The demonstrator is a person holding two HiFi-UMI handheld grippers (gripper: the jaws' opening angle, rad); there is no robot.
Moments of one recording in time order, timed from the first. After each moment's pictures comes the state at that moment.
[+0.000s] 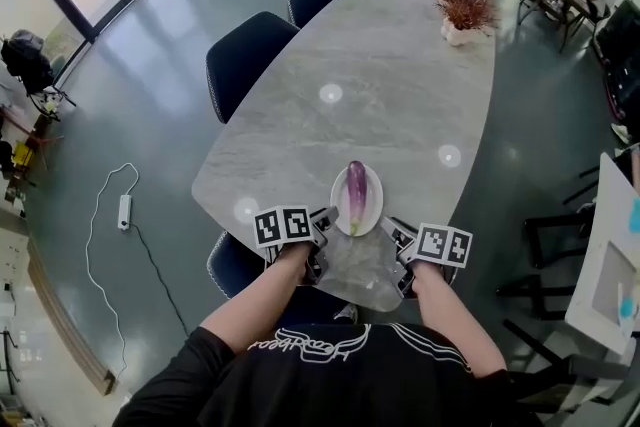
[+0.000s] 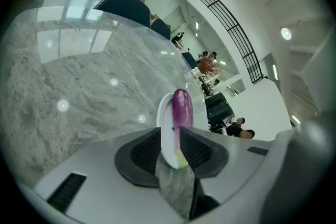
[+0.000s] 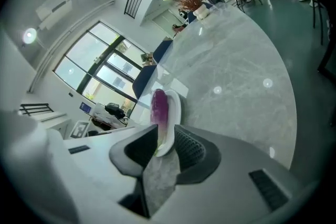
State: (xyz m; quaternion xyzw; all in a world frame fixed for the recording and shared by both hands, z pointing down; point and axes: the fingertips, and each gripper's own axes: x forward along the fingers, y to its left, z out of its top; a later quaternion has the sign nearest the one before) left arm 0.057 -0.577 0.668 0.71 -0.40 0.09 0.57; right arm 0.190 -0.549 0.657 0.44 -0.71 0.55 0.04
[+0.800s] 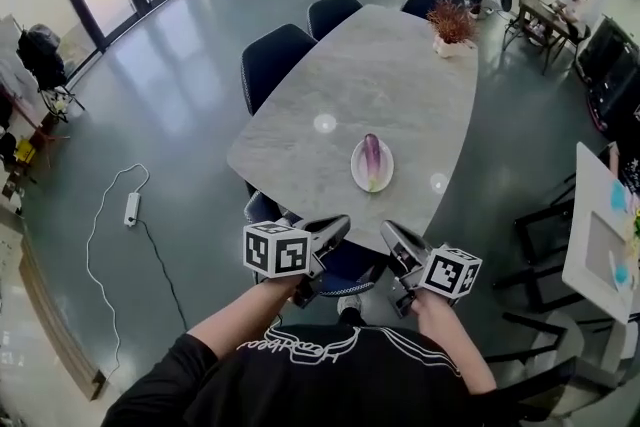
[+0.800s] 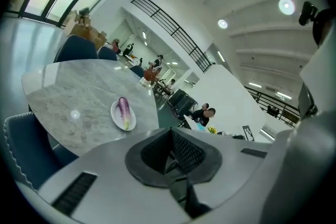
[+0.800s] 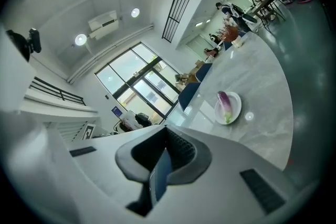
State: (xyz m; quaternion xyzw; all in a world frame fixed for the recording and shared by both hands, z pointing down) left arm 0.025 -0.377 0.491 0.88 -0.27 0.05 0.39; right arm 0.104 -0.368 0.499 0.39 -0.82 0.41 -0.09
